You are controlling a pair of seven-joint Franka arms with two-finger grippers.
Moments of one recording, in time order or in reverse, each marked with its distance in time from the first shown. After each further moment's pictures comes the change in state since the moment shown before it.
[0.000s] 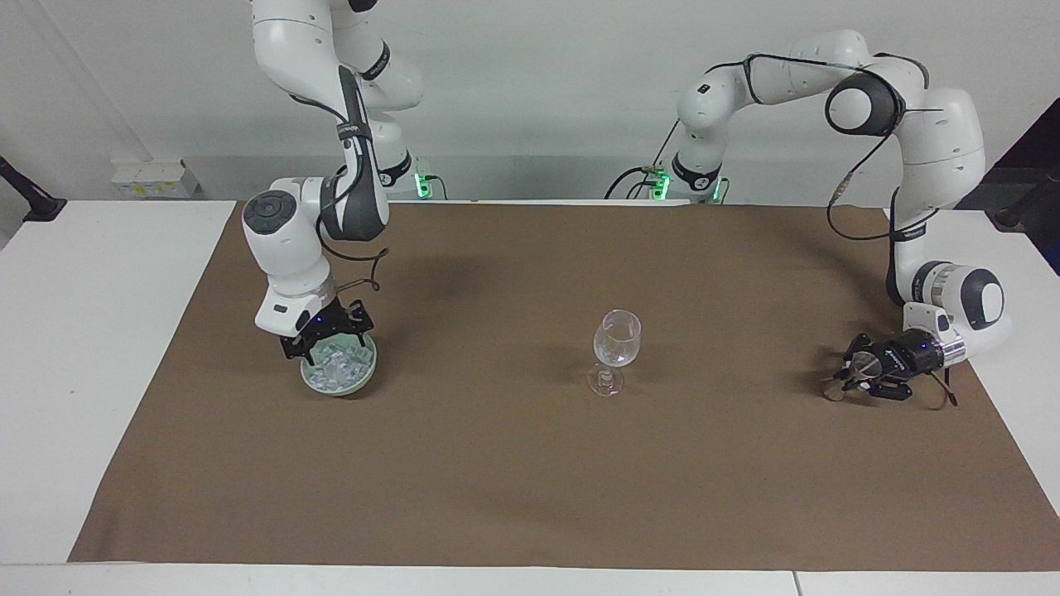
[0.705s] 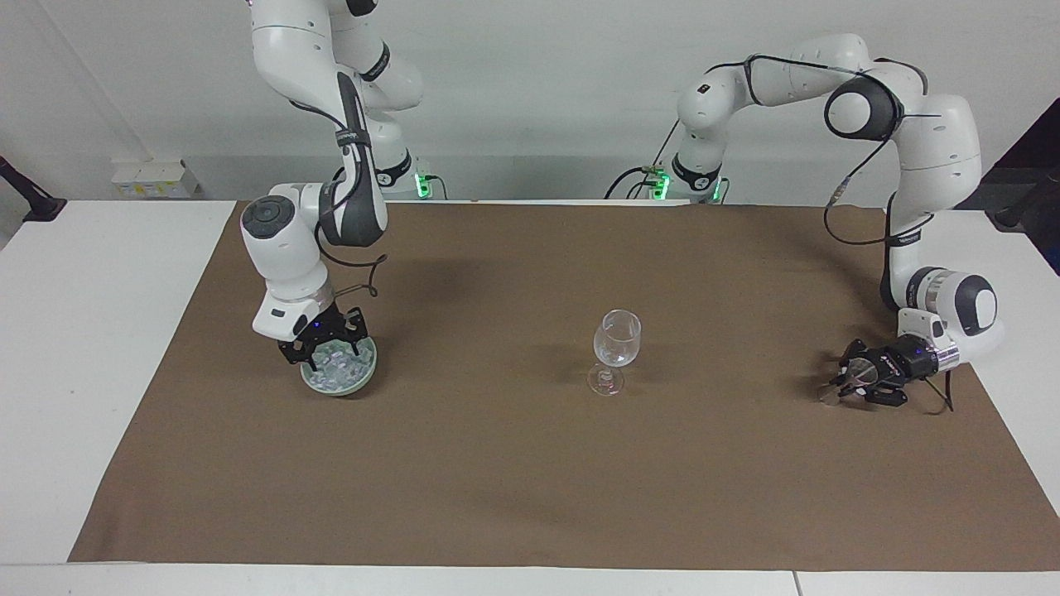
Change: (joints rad) left arm -0.001 0.020 -0.010 0.010 -0.007 0.004 0.000; right arm -0.002 0.005 -0.005 0.007 0.000 0.000 -0.005
